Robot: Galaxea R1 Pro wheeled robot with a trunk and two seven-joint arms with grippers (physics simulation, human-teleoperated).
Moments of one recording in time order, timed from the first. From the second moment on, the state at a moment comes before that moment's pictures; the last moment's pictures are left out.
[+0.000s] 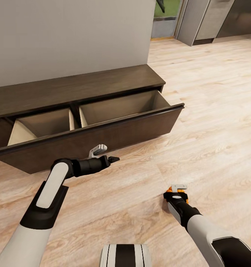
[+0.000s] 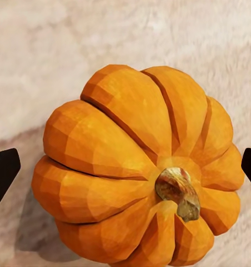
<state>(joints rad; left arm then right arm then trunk) -0.68 0.04 -0.22 -1.59 1.30 1.00 0.57 -0.83 -0.01 0.14 -0.26 -0.08 0.13 -0.35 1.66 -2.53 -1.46</state>
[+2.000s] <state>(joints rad) -0.68 0.04 -0.22 -1.59 1.30 1.00 0.57 -0.83 -0.01 0.14 -0.26 -0.07 0.13 -0.35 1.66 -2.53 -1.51</state>
